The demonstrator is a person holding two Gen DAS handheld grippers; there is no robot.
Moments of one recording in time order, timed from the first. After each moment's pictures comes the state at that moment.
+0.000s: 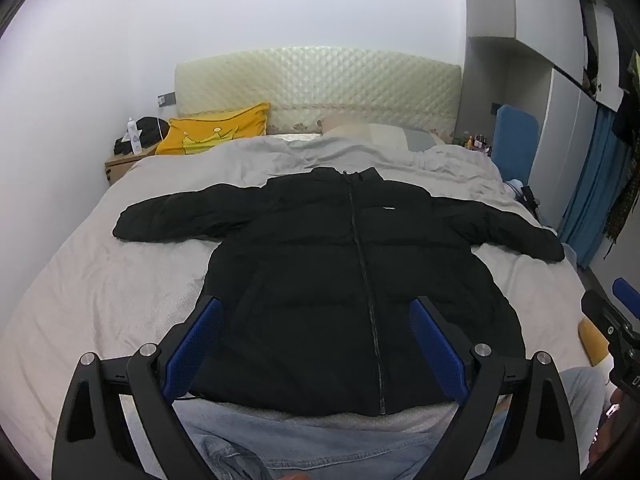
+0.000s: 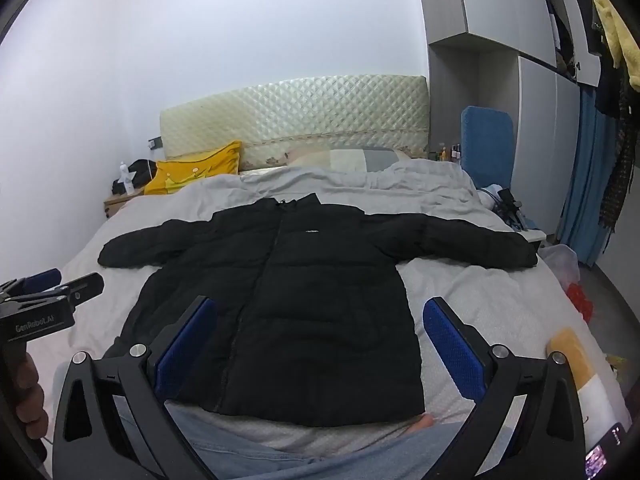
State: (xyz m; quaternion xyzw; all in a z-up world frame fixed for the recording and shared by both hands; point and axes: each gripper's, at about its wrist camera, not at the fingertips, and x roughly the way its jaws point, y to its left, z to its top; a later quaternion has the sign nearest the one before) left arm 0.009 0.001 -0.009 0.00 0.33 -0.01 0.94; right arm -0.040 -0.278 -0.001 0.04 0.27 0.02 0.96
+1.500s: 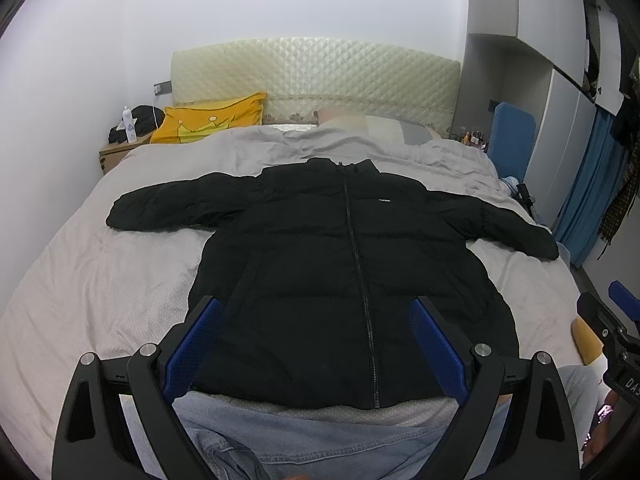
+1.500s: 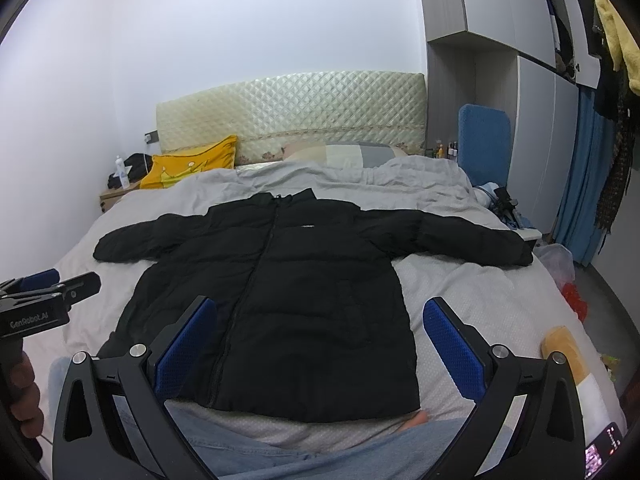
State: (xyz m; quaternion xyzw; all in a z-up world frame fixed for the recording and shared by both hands) left arm 0.014 0.007 -0.009 -0.01 0.34 -0.02 0.94; right arm -0.036 -0.275 -0.001 0.03 0.28 0.02 0.96
